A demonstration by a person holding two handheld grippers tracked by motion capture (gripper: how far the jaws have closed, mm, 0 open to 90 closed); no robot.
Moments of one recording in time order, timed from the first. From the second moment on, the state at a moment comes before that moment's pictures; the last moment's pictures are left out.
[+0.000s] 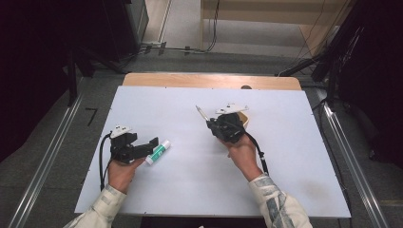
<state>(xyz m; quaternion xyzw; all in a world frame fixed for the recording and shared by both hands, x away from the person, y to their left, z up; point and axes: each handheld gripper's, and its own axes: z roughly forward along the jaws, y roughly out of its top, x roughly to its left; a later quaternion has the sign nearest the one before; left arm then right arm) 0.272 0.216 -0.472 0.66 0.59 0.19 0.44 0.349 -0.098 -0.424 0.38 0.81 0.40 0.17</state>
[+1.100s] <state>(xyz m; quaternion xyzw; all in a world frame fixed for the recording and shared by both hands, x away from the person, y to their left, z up) 0.272 0.217 -0.471 0.66 0.59 0.19 0.44 0.365 -0.138 -0.400 0.42 0.79 0.42 0.18</state>
